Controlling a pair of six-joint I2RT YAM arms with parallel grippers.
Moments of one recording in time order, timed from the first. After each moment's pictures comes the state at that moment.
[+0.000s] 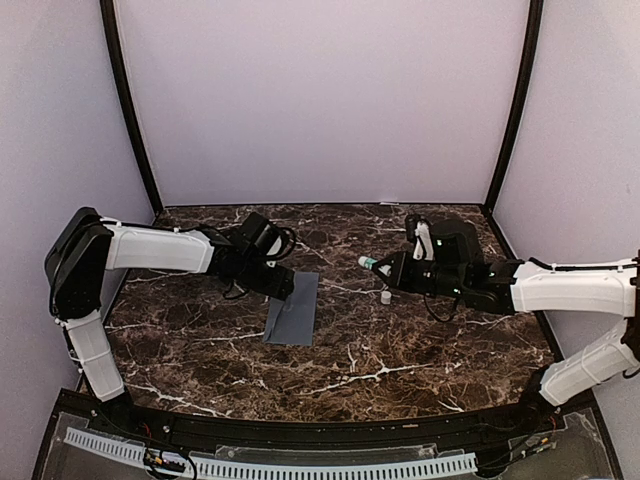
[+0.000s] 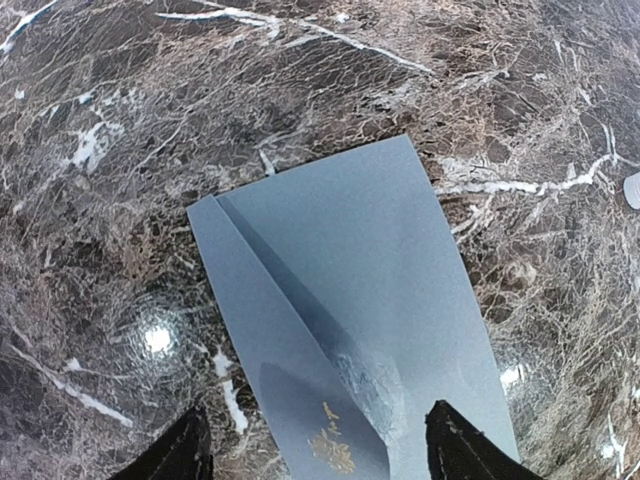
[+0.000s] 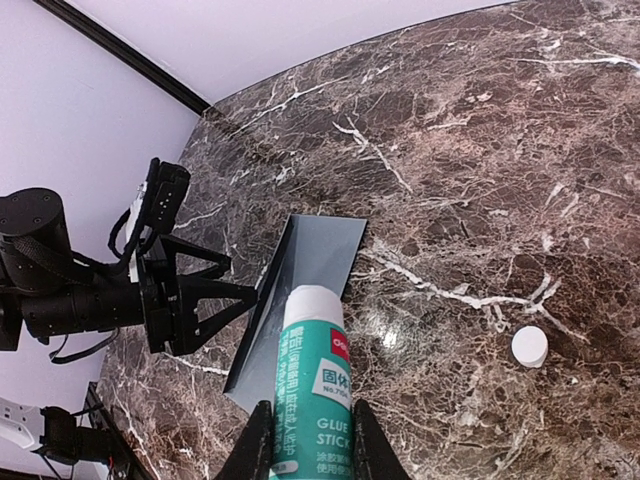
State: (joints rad) left arm -0.72 1.83 1.20 -0.35 -0.12 -0.30; right arm 0.80 1.31 0.74 0.10 0.01 0.74
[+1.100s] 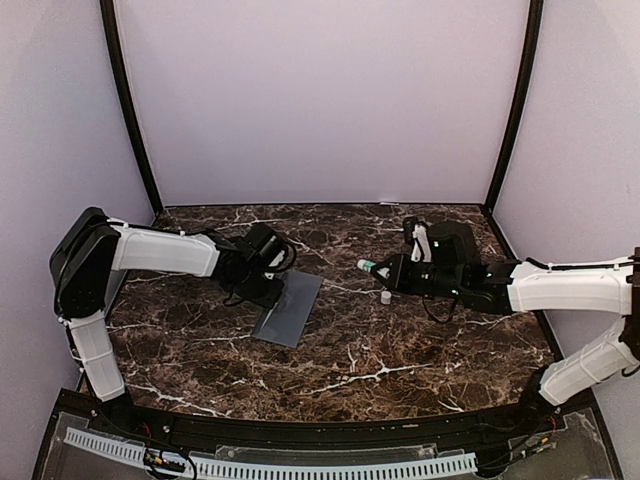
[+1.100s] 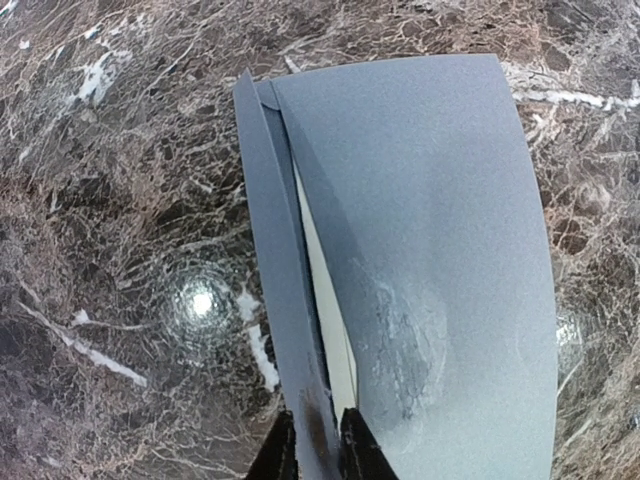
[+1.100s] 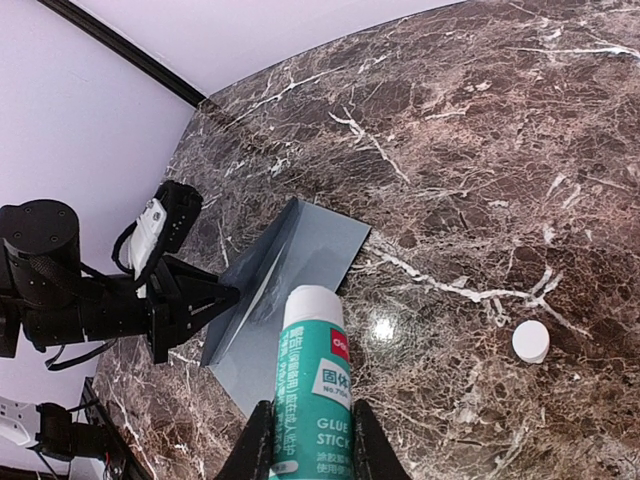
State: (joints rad) left arm -0.74 1.86 1.20 -0.46 -0.19 -0.27; right arm 0.80 1.33 0.74 0.10 0.00 0.74
